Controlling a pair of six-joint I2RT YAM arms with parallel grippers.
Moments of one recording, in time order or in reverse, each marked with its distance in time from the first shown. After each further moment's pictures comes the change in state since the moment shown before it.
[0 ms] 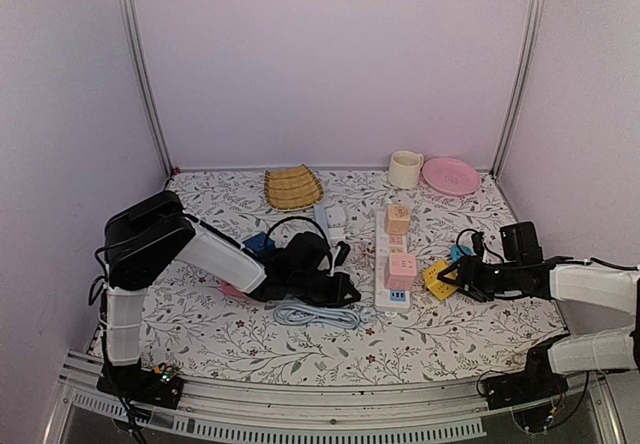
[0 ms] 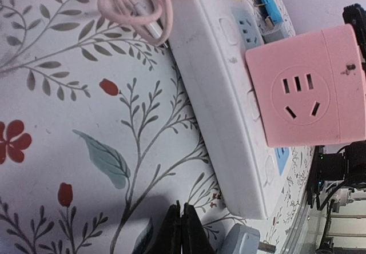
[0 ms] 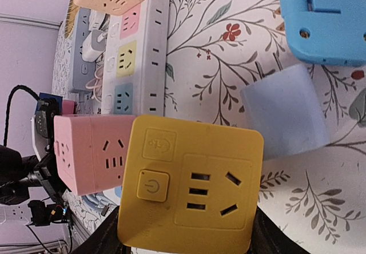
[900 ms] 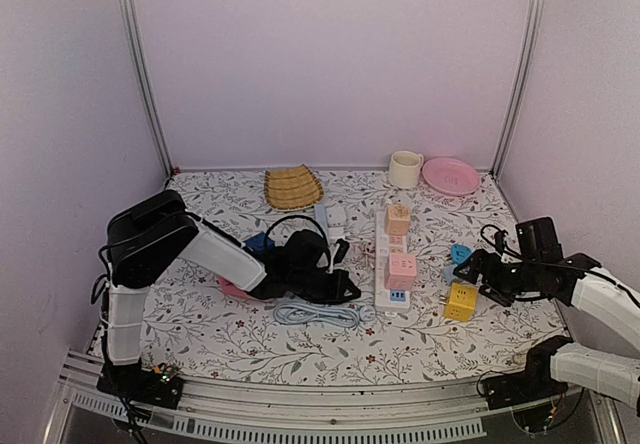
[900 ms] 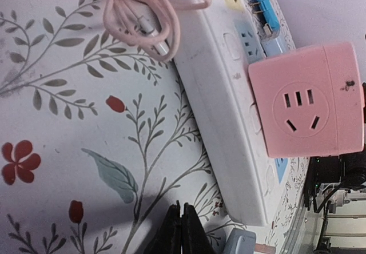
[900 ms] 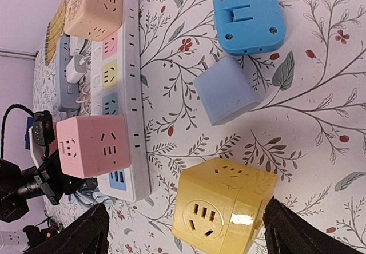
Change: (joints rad) left arm 0.023 0.022 0.011 0.029 0.028 0.002; right arm 0.024 -0.330 0.051 -0.406 0.198 0.084
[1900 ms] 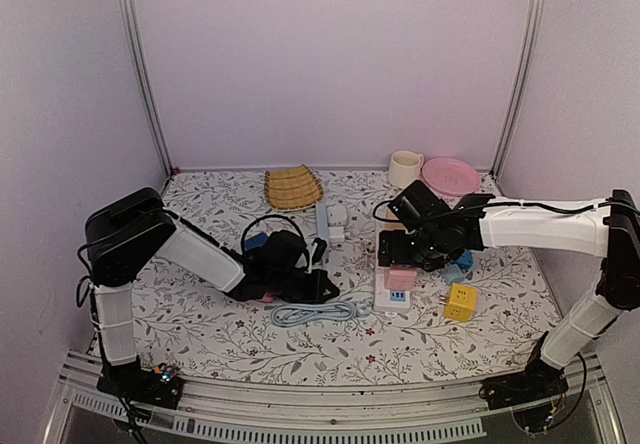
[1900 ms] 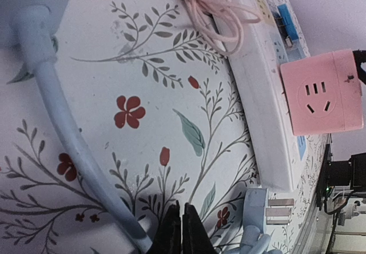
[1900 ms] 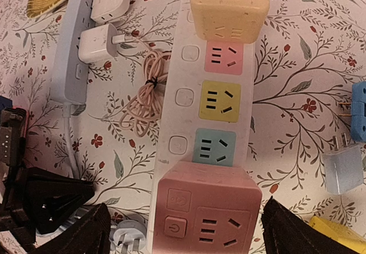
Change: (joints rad) left arm 0.045 -0.117 -0.161 0.017 -0.059 0.017; right arm 0.580 0.738 0.644 -0.080 0.565 0.060
